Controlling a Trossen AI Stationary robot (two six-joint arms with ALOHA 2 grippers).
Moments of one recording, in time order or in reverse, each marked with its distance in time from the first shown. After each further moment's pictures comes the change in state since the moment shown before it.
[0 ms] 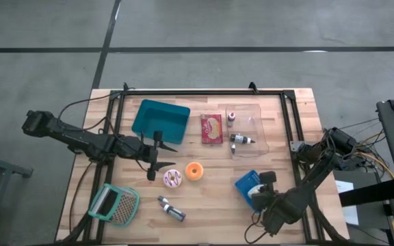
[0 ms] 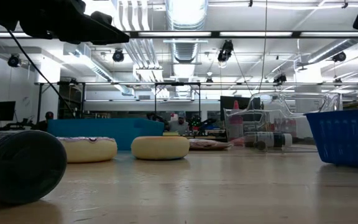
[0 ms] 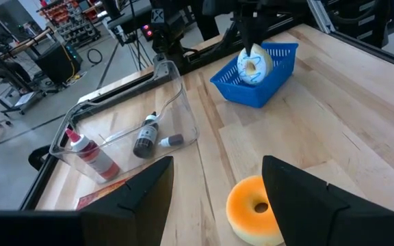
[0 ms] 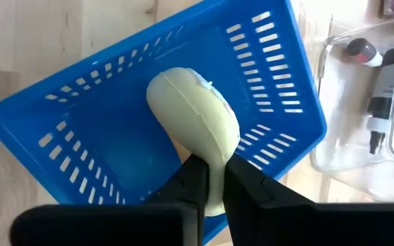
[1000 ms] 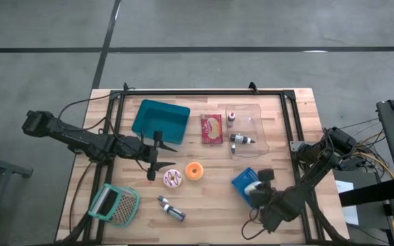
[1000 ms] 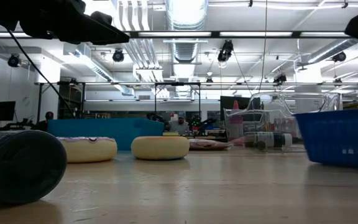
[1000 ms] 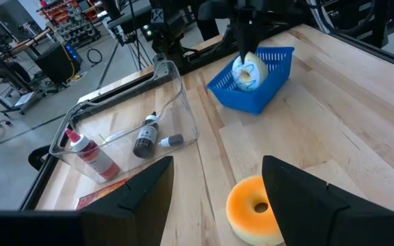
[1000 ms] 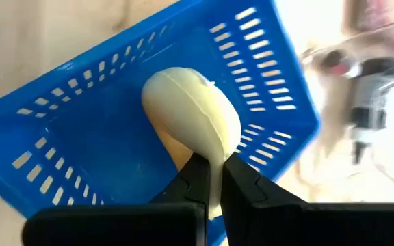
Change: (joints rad) left arm 0.000 0.000 0.000 0.000 0.000 0.000; right arm -0.017 -0.002 -0.058 0.058 0.105 0.002
